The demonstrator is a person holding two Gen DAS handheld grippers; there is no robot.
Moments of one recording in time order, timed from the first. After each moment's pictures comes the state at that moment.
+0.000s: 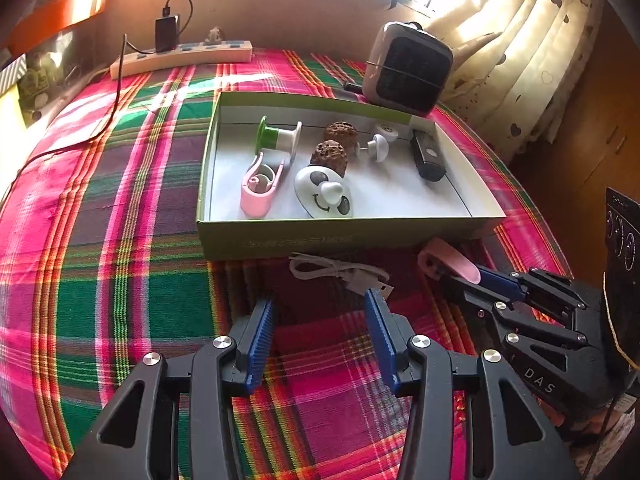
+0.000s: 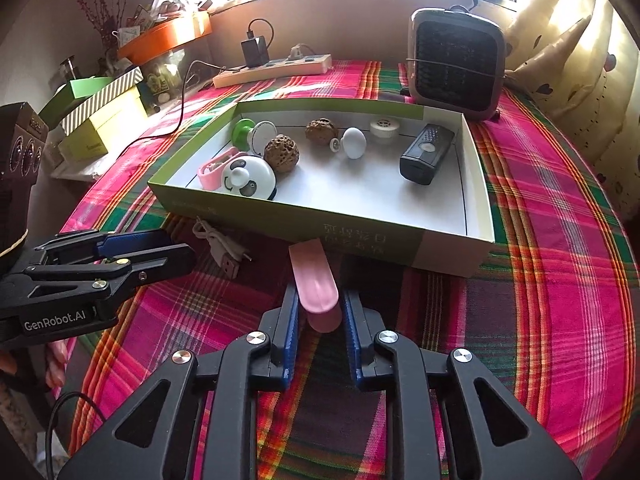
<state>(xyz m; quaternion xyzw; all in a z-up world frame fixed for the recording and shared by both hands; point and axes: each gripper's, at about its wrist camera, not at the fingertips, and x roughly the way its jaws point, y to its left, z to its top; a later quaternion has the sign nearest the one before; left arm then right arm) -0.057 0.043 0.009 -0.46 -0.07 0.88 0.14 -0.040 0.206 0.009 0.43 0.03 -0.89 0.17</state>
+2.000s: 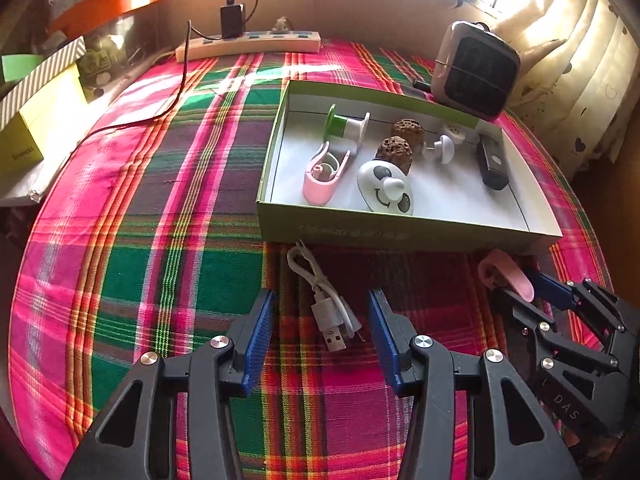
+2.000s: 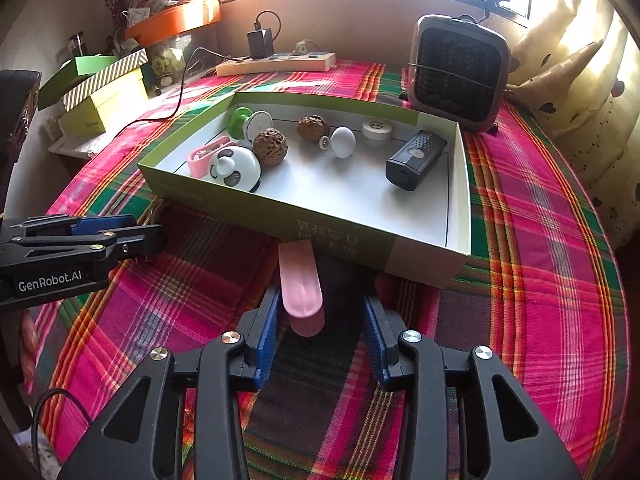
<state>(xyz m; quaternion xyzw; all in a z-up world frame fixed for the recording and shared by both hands) -0.055 0.042 0.008 -0.48 -0.06 0.87 0.00 -0.046 0.213 0.009 0.43 0.06 -0.88 0.18</state>
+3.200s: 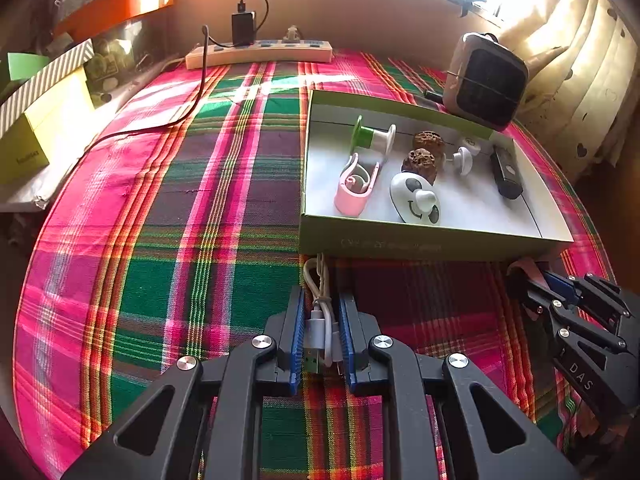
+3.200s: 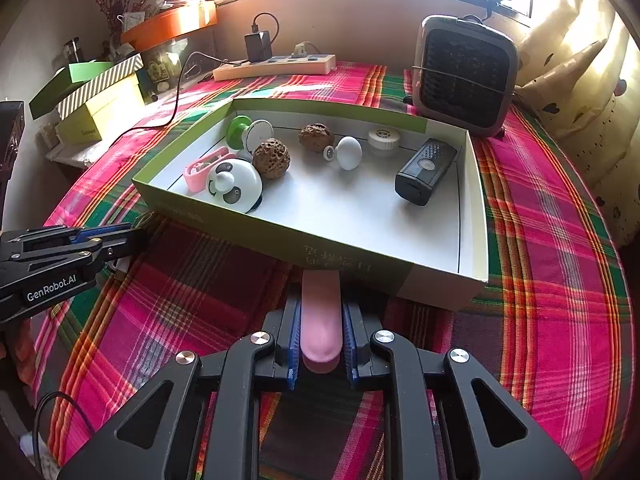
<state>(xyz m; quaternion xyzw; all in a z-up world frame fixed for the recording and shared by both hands) -0.057 0.024 0.008 -0.46 -0.06 0.88 0.00 -0.054 0.203 0.009 0.43 0.06 -0.89 0.17</state>
